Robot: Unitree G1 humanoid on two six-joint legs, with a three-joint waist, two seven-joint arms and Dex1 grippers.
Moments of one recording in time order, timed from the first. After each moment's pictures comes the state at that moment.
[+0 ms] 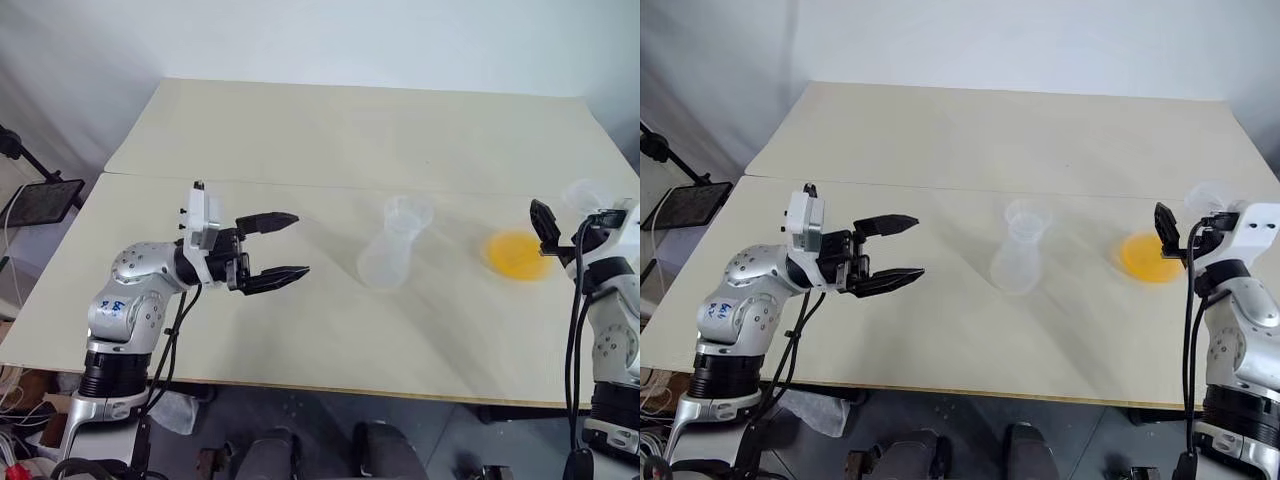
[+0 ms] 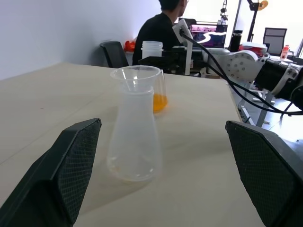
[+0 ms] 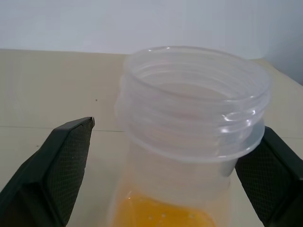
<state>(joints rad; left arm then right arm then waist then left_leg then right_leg) -0.48 0.52 0.10 -0.10 -0.60 0.36 -1.12 -0.33 -0.57 -0.50 0.11 0.45 0.24 0.38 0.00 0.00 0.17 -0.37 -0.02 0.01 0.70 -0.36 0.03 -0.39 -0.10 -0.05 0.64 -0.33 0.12</state>
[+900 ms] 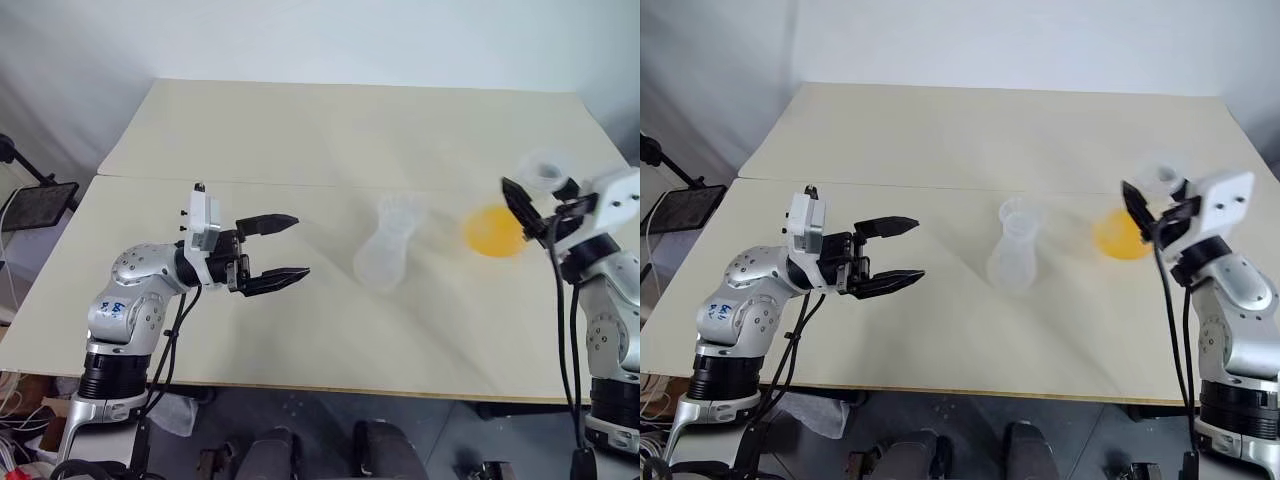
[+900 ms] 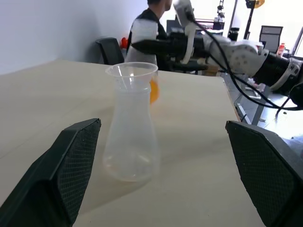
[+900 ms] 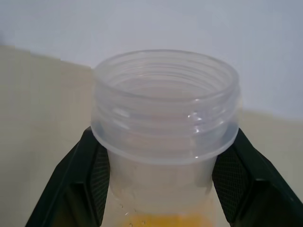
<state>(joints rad) -0.47 0.52 0.09 -0.11 -0.60 0.36 -1.11 -0.34 -0.65 -0.31 -0.15 0.38 0.18 0.51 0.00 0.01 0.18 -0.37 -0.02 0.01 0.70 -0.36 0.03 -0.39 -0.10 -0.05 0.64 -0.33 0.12</state>
